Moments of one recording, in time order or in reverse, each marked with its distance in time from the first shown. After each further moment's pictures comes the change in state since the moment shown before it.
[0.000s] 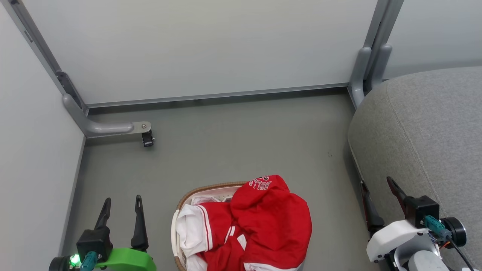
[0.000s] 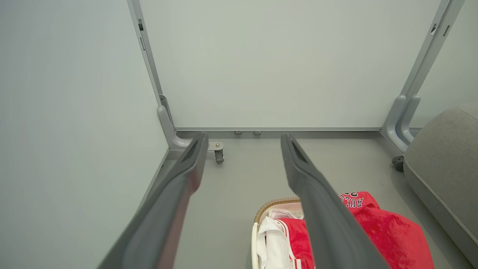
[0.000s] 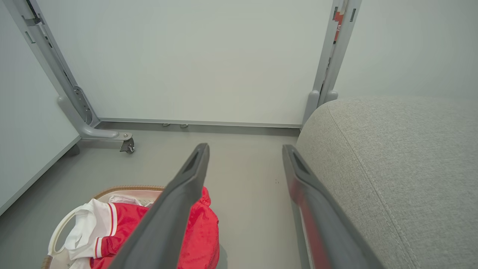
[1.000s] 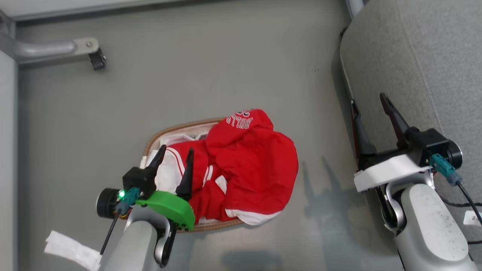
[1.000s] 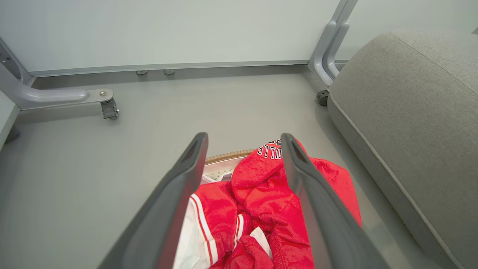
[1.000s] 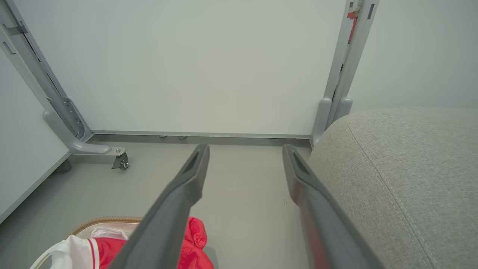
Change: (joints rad) left arm -0.328 -0.002 -0.255 0.241 -0.142 -0.074 0.000; right arm -0.233 -0.001 0.054 -0.150 0.042 0.000 0.000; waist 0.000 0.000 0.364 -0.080
